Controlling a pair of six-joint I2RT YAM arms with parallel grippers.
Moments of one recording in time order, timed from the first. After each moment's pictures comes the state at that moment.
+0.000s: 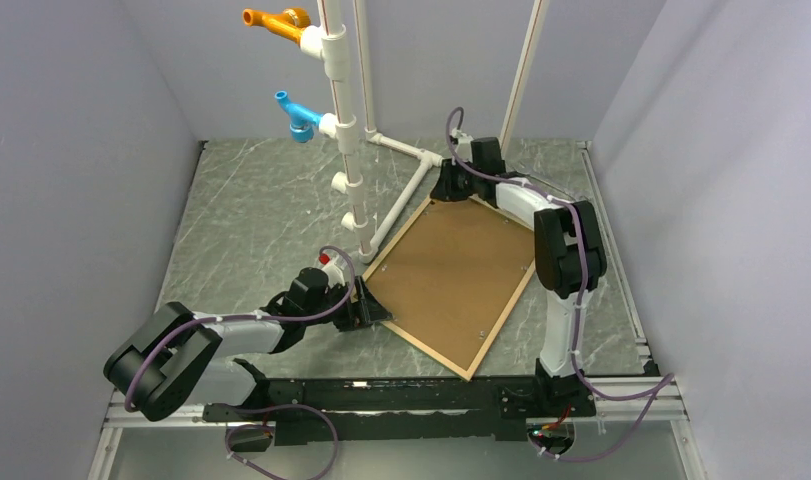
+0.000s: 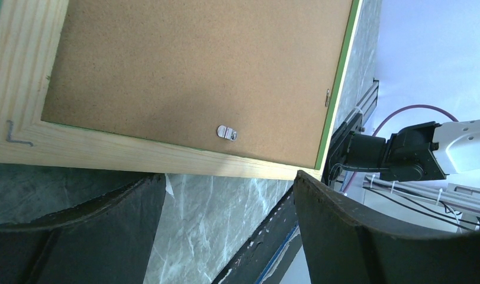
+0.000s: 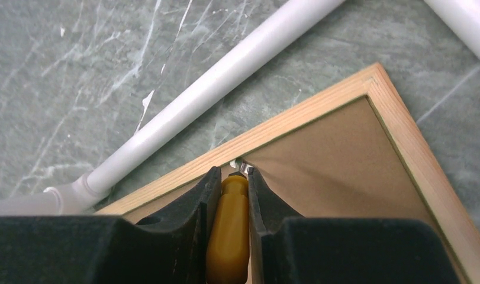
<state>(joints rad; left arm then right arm) -0.64 1.30 0.25 0.50 0.41 -0.94 0.26 2.04 1.43 -0.05 -0.47 0.20</state>
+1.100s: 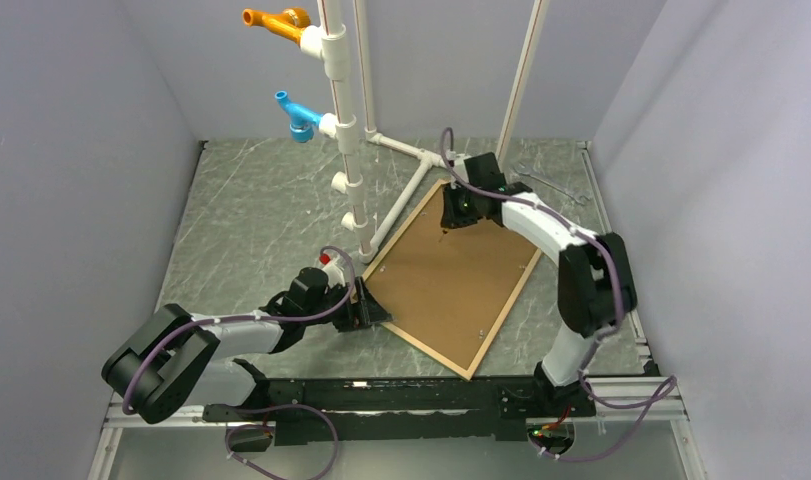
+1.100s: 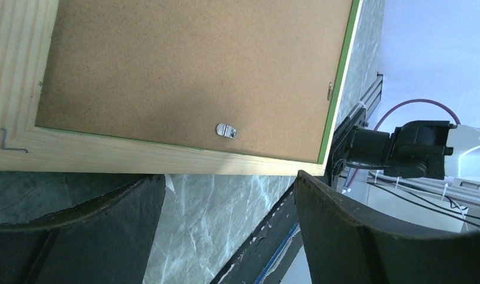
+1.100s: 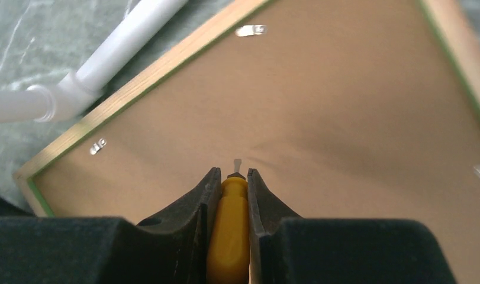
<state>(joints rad) -0.64 1.29 0.25 0.47 0.41 -0.92 0.37 1.79 1.31 -0.41 -0.29 0.08</state>
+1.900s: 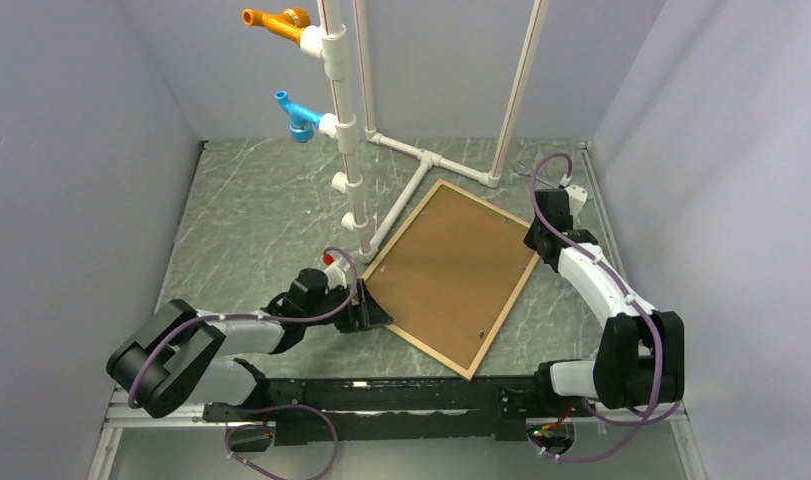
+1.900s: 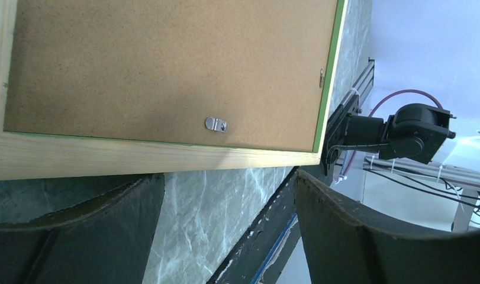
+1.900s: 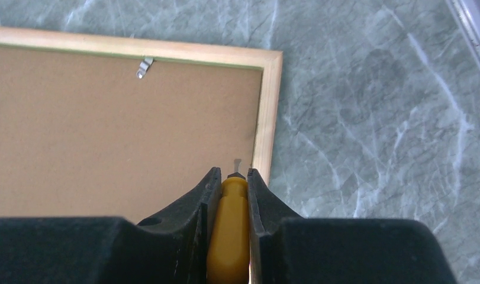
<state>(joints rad) -0.64 1.32 0.24 0.54 0.47 -0.91 0.09 1.30 0.84 -0.34 0.38 0.47</state>
